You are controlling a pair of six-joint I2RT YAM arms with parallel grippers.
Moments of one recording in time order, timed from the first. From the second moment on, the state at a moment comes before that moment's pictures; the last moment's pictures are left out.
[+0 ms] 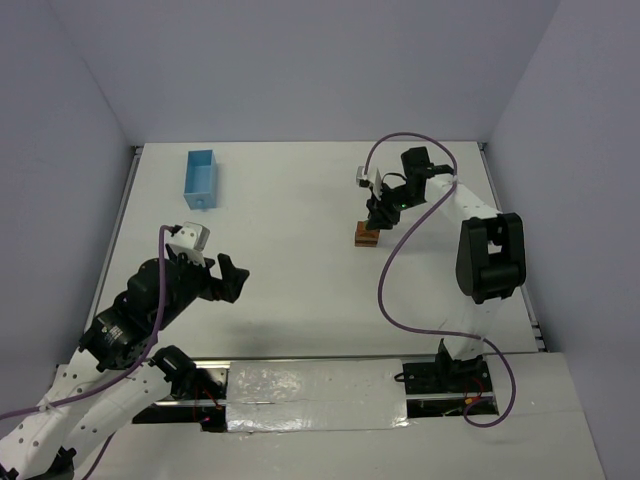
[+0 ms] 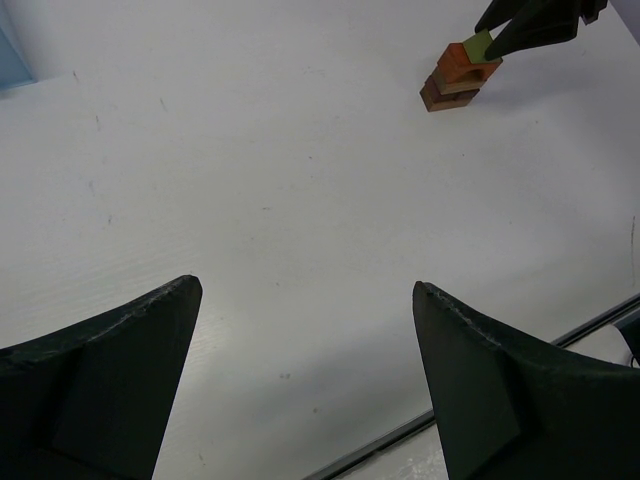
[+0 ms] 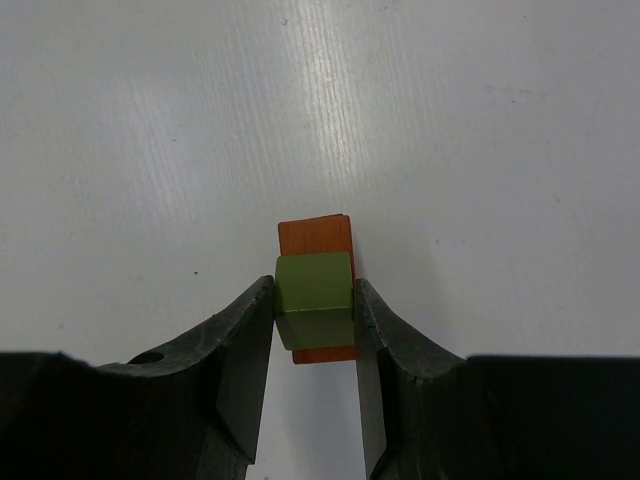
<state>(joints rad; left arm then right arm) -0.62 0.49 0.75 -0.62 -0.16 -0.32 0.15 1.85 1.41 -0.74 -0.77 -1.01</state>
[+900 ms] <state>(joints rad) -0.64 0.49 0.75 -0.62 -0.16 -0.32 0.16 1.85 1.41 -0.72 -0.79 -1.00</state>
